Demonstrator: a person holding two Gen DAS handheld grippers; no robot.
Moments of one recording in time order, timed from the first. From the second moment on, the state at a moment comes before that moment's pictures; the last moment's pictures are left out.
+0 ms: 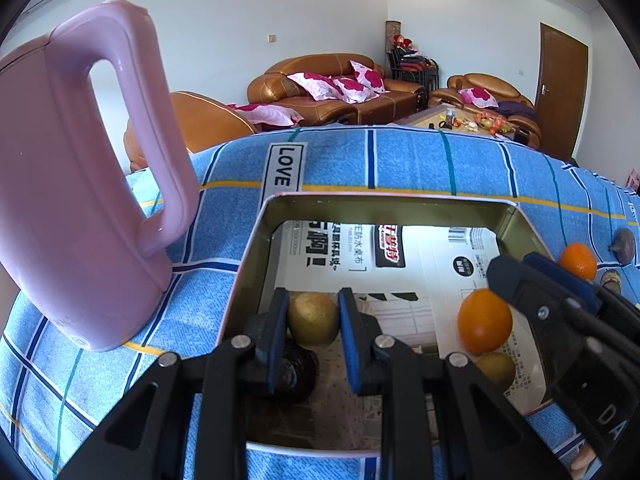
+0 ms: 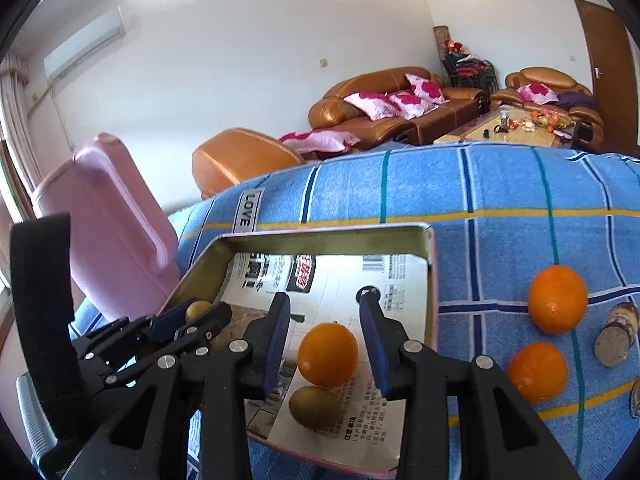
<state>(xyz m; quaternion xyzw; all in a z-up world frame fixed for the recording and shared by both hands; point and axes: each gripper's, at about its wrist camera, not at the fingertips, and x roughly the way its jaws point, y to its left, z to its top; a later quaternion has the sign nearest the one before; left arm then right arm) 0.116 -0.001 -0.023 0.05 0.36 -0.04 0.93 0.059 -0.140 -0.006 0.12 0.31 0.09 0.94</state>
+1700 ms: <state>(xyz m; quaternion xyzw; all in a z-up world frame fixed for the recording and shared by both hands) 0.045 -0.007 0.004 0.04 0.24 -0.02 0.97 -0.024 -0.169 0.024 0.02 0.17 -0.07 0.98</state>
